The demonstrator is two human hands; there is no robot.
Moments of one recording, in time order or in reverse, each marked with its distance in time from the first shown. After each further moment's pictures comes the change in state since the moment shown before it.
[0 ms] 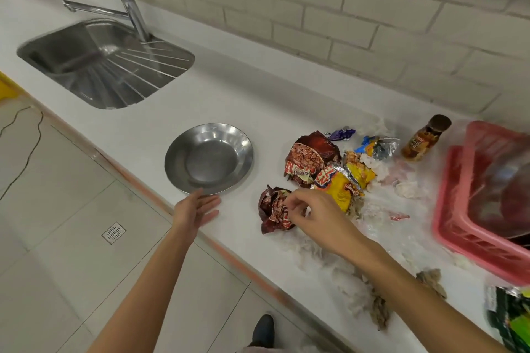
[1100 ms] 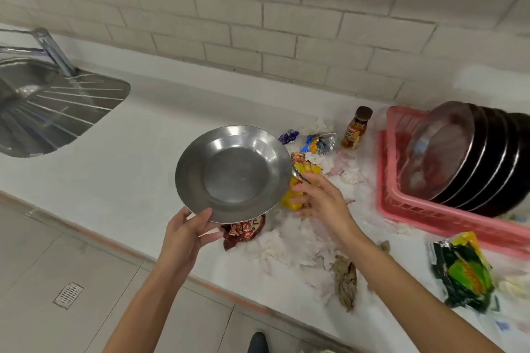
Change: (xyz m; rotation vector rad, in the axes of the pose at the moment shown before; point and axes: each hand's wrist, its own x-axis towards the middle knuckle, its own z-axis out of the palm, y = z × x) left_hand -0.103 0.014 0.077 0.169 -0.369 0.186; right_hand -0.035 0.029 -0.052 0.966 0.452 0.410
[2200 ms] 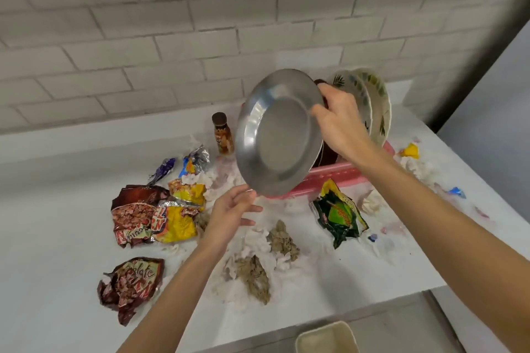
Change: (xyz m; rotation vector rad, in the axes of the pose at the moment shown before) left_hand -0.015 -0.051 0.252 0.413 -0.668 0.028; right_hand -0.083 -0.151 -0.196 -0.756 0.649 -0.540
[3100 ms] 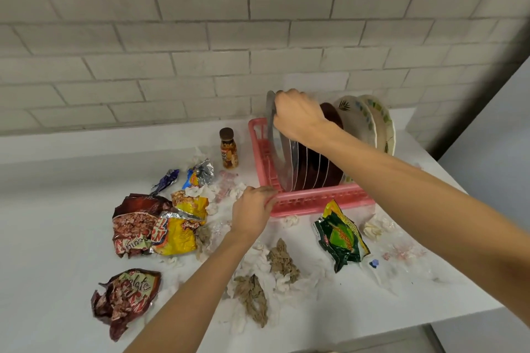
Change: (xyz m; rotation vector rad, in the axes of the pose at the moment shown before) left_hand 0.079 -0.025 0.029 1.086 0.094 0.519; right_hand 0.073 -0.033 0.055 -0.840 -0.203 -0.229
